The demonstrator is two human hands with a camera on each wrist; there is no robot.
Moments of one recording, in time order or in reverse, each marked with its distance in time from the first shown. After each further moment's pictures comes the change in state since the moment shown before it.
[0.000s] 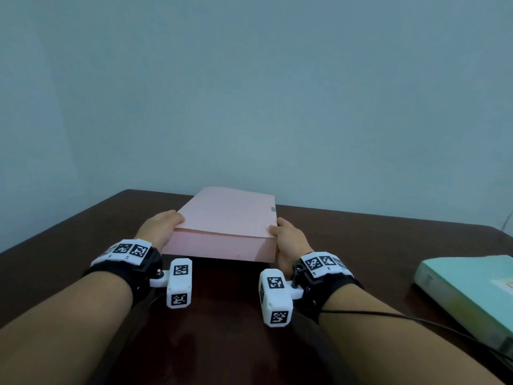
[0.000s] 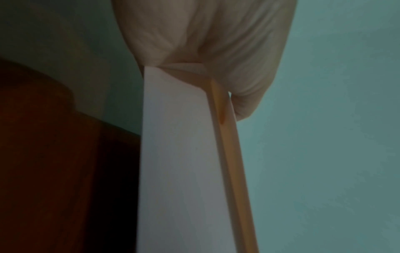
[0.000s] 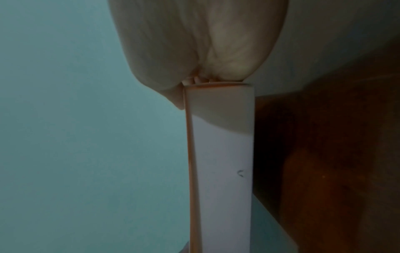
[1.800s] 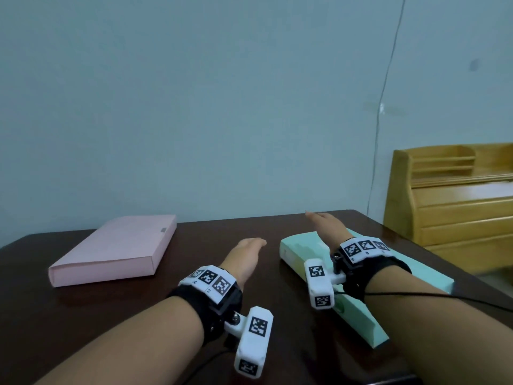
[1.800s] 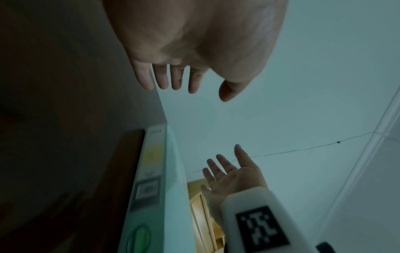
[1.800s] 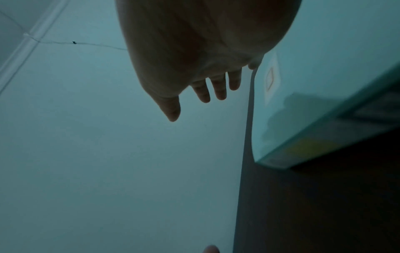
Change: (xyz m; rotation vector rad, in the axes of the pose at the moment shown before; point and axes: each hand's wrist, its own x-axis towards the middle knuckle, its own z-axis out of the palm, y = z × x) left_hand -0.320 0.051 0.293 0.121 -0.614 0.085; right_hand -0.214 -0.089 -0.292 -0.453 0.486 -0.042
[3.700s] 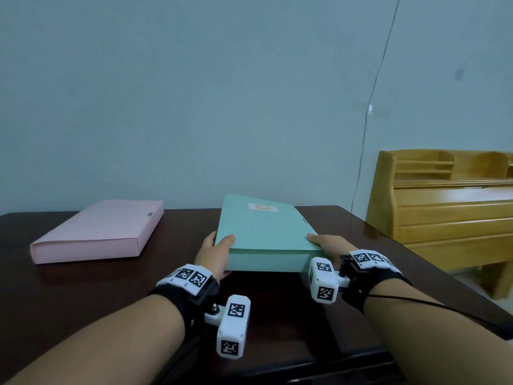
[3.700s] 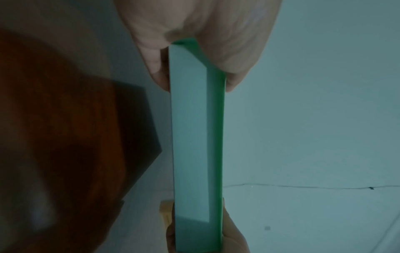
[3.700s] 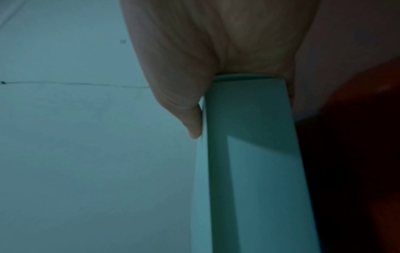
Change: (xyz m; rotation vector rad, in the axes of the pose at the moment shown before) left_hand -0.005 -0.033 -0.005 -0.306 0.209 -0.057; right_hand 0.017 0.080 -0.028 0.049 -0.152 0.282
